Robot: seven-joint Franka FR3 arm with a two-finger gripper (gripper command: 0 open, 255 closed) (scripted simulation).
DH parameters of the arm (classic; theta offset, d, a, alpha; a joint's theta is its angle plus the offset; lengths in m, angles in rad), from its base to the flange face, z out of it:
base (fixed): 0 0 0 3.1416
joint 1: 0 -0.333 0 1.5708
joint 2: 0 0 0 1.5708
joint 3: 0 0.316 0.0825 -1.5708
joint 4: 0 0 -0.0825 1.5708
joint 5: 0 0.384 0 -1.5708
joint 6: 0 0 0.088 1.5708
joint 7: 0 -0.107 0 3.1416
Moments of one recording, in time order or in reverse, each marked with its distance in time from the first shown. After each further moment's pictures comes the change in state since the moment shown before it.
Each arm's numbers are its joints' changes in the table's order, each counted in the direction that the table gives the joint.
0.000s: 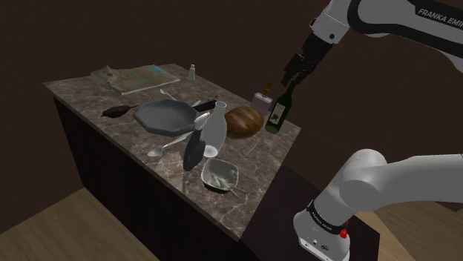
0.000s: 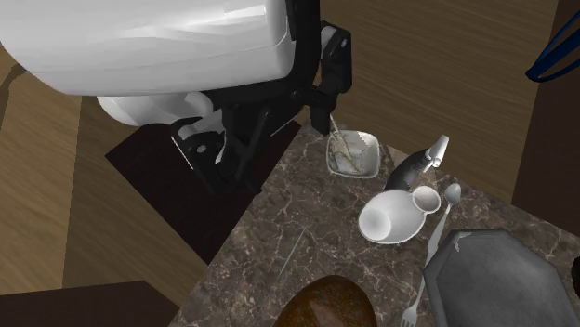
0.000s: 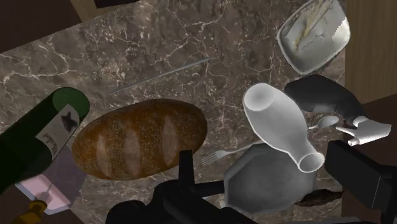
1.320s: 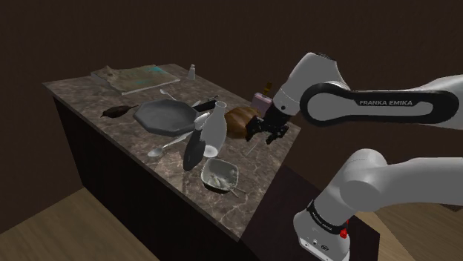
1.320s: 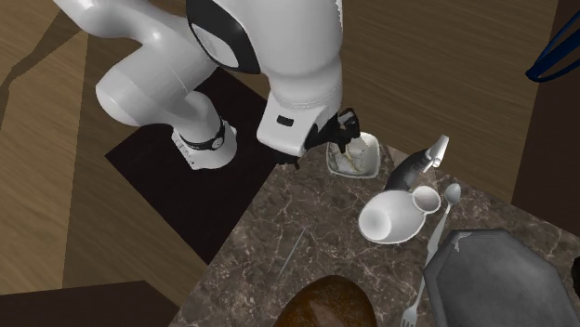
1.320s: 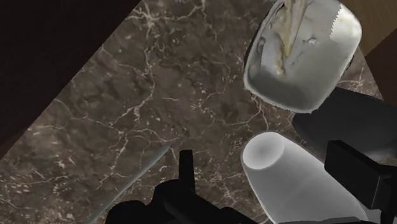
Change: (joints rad) arm -0.018 -0.049 0.268 0.551 0.284 -0.500 -0.527
